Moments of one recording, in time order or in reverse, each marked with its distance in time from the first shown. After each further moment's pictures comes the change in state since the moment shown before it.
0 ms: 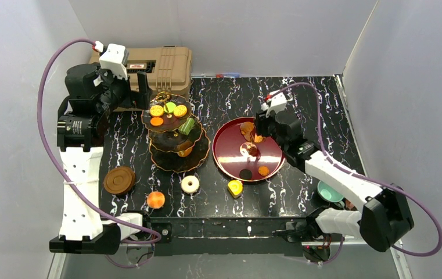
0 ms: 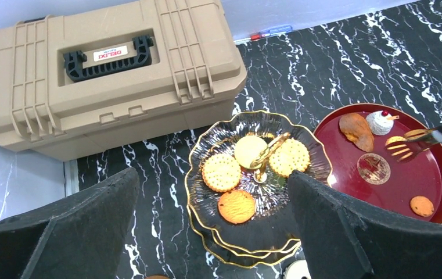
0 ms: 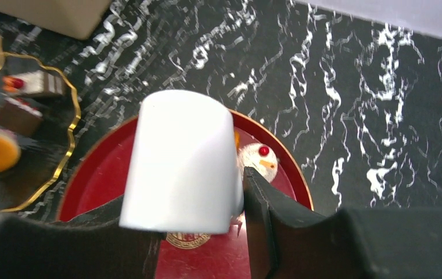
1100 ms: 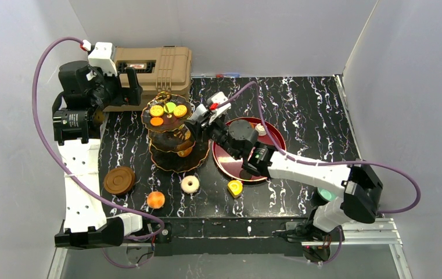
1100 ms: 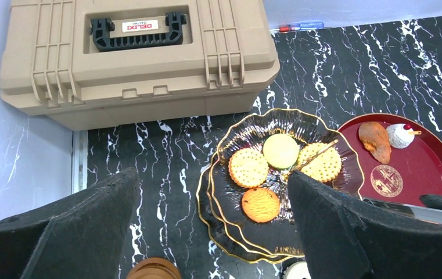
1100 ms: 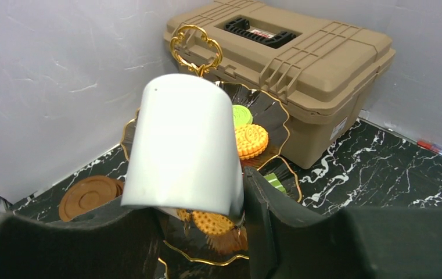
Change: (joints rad) left arm 0.115 0.053 0.029 -0.038 -0.005 -0.048; right arm 0.508 0.248 0.361 0.303 0.036 0.007
